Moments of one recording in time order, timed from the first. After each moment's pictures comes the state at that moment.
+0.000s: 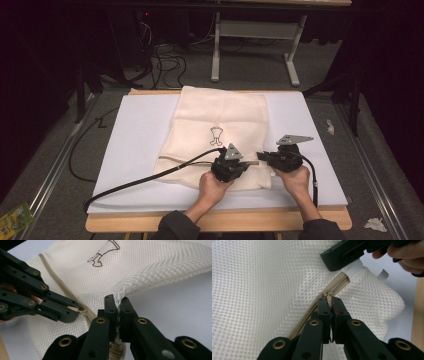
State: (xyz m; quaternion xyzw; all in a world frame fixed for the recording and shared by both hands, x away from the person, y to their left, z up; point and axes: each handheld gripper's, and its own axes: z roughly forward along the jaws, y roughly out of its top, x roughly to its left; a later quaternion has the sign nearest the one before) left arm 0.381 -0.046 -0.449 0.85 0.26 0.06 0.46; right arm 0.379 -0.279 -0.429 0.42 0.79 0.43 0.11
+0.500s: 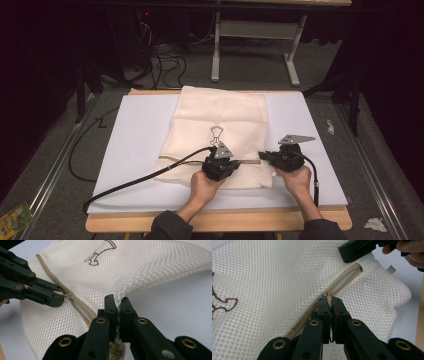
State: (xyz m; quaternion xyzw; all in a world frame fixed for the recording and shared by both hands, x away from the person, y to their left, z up) left arm 0.383 -0.023 -0.446 0.85 0.27 0.07 0.46; right arm 0.380 -0.282 -0.430 0.43 0.79 0.42 0.12
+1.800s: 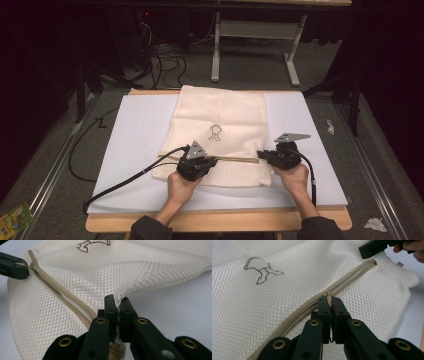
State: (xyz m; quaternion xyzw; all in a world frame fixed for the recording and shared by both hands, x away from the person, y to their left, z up) left arm 0.379 0.042 -0.438 0.83 0.30 0.10 0.46; right arm 0.386 -0.275 -0.430 0.44 0.79 0.40 0.12
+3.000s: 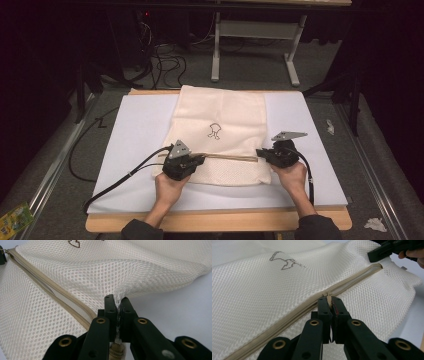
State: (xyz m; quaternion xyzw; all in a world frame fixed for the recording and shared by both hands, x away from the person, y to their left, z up) left arm 0.378 0.082 -0.431 0.81 0.33 0.10 0.48; right arm 0.391 -0.268 -0.428 0.45 0.79 0.39 0.13
